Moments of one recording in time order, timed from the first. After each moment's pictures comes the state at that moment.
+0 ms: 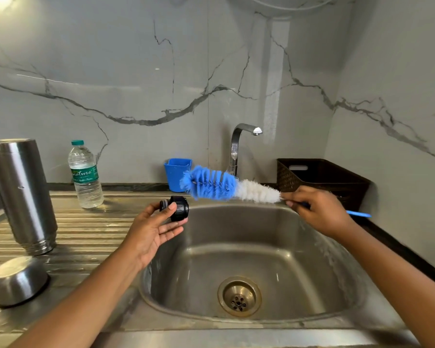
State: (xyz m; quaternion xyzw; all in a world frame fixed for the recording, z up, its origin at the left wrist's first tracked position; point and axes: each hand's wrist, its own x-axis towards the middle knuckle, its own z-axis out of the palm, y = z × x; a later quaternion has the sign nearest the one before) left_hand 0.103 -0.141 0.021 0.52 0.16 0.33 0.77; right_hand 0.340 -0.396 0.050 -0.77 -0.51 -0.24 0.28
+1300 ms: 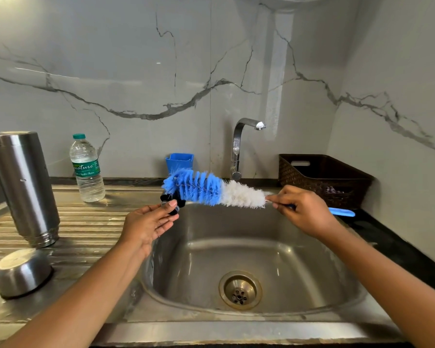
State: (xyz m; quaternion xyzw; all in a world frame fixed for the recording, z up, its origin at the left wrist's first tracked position) left_hand 0.100 -0.140 0.023 0.52 0.26 0.37 0.73; right_hand 0.320 -0.376 0.038 -0.75 -0.55 -0.22 0.29
